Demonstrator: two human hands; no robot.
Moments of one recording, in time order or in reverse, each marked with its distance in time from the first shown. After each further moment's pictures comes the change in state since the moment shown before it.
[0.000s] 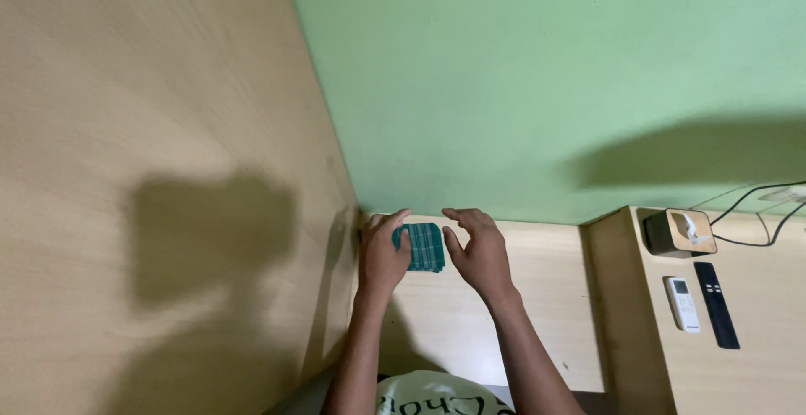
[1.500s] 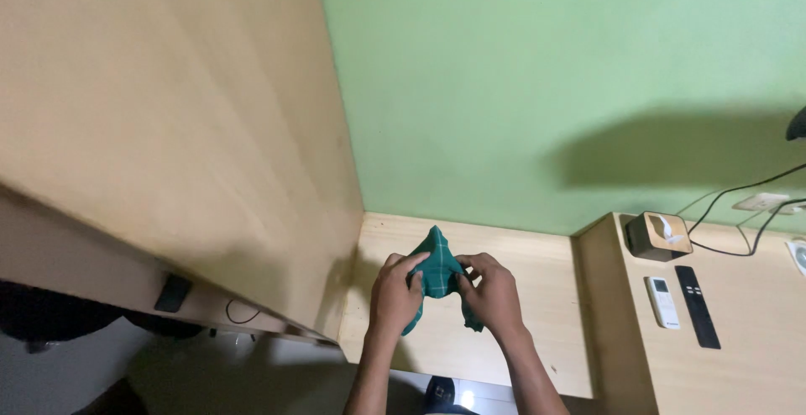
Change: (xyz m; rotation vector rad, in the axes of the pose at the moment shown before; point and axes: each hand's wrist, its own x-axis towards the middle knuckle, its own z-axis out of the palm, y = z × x) left_hand -0.124 0.052 -0.001 -0.087 -0.063 -0.072; right_hand -0.108 0.010 -0.045 0.057 -0.101 0.149
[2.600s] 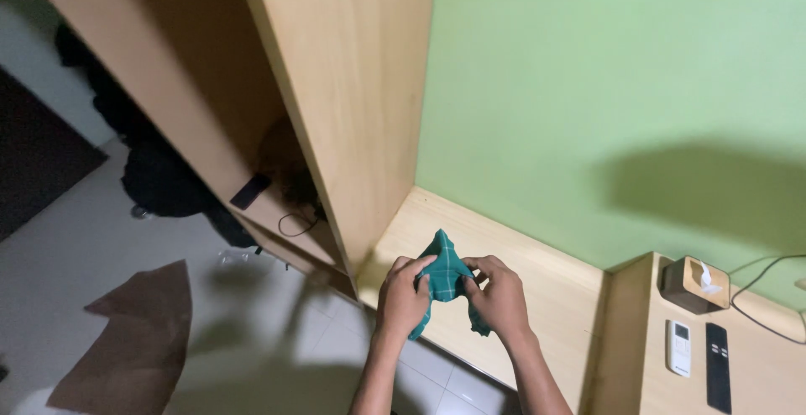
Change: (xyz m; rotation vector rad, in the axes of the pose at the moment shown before) left_hand -0.134 0.032 0.029 -0.001 0.341 -0.131; right_hand -0.071 -0.001 -0.038 0.055 -0.236 -0.200
